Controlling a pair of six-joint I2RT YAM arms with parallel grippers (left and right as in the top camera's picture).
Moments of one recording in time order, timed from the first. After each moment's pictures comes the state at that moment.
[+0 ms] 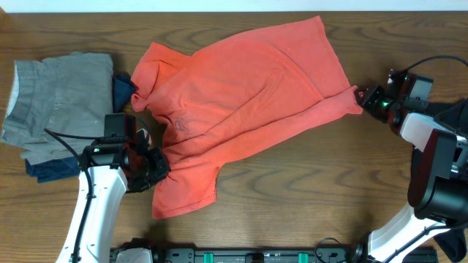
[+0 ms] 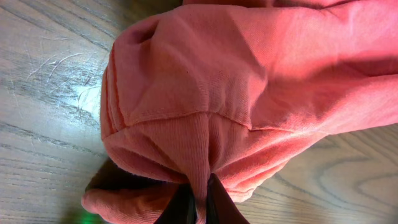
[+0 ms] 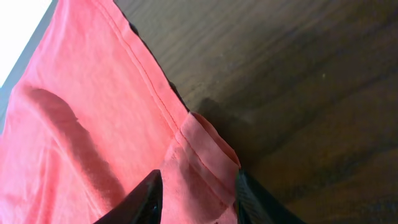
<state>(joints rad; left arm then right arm) 0.07 1.23 0.80 -1.00 0.28 -0.41 -0.29 1.91 0.98 0.05 -0.46 0.45</state>
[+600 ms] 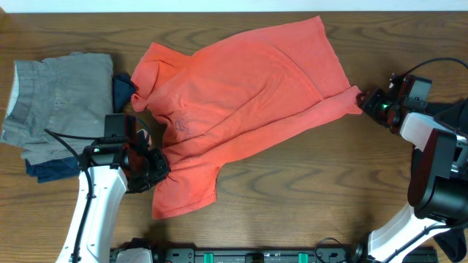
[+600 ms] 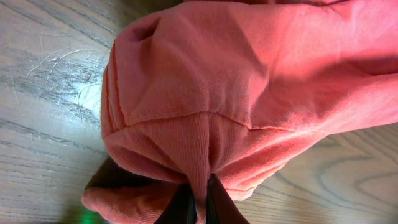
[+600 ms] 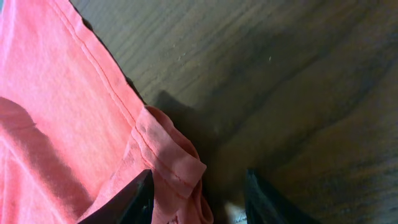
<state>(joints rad) 0.07 1.23 0.80 -1.01 0.28 -0.41 -0.29 1.92 0.99 -0.01 -0.36 0.46</state>
